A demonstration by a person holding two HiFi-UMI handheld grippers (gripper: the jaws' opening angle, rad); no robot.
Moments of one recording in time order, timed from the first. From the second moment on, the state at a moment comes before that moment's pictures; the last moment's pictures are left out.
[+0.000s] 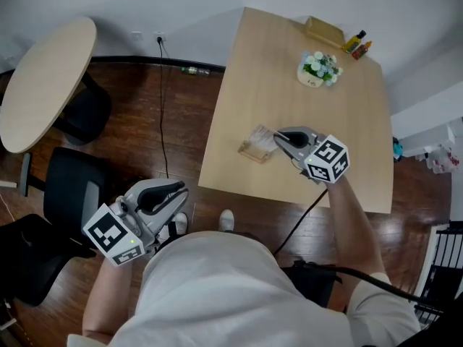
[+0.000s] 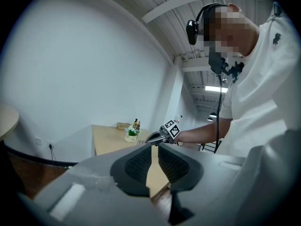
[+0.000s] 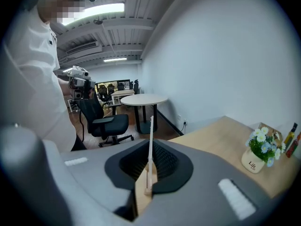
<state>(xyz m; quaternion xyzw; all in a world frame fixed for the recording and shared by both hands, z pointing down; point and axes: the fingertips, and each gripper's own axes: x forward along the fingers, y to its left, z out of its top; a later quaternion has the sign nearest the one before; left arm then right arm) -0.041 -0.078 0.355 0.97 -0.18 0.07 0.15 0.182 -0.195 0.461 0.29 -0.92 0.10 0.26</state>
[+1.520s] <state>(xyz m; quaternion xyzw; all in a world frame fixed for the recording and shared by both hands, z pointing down) -0.094 -0.038 0.367 0.99 0.06 0.10 0.11 0.089 0.030 0.351 0.48 -0.84 0.13 0.21</state>
